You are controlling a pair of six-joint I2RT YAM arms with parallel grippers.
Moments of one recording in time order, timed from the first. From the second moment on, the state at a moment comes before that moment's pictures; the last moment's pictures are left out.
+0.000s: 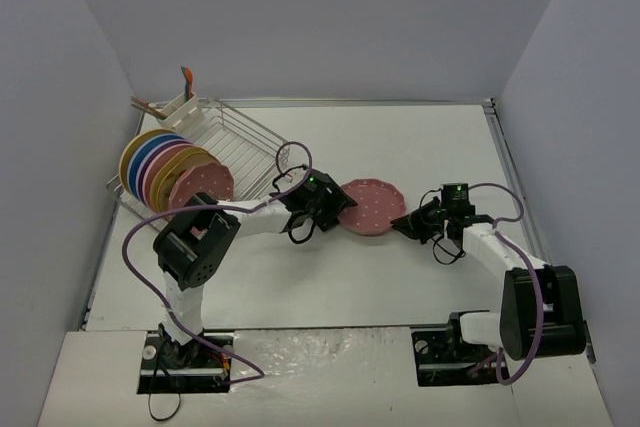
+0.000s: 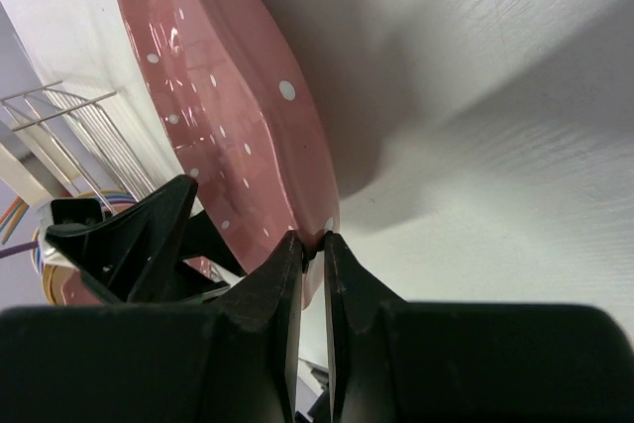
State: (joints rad) left arm -0.74 1.93 1.13 0.07 0.06 -1.42; right arm 0.07 1.28 0.54 -0.19 -0.39 1.23
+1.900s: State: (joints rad) left arm -0.66 1.22 1.51 -0.75 -0.23 -0.05; right arm 0.05 1.06 0.96 -0.56 -0.23 0.56
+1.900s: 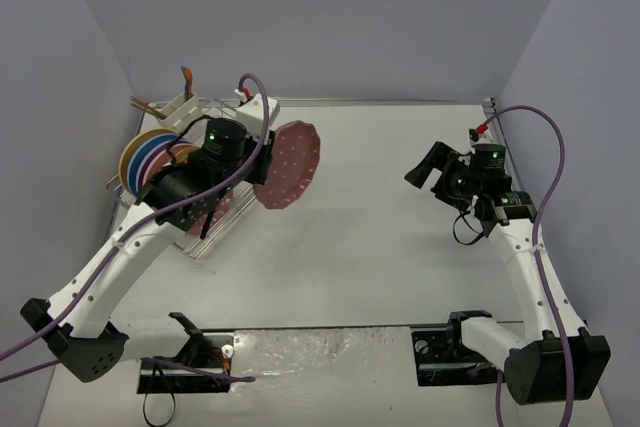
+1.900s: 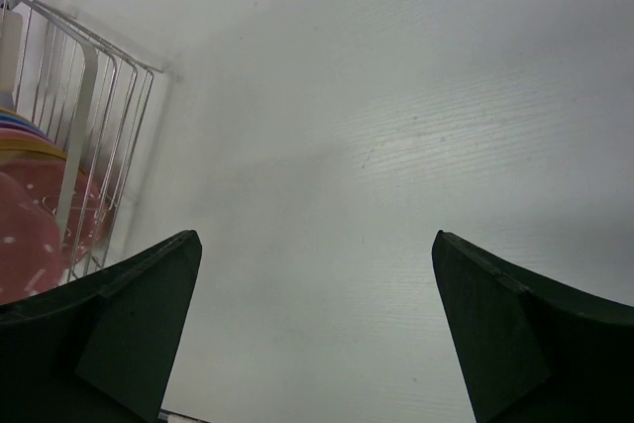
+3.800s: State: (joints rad) left arm -0.18 1.29 1.44 -0.93 0.00 0.62; right arm 0.05 1.17 0.99 -0.56 -0.30 0.44
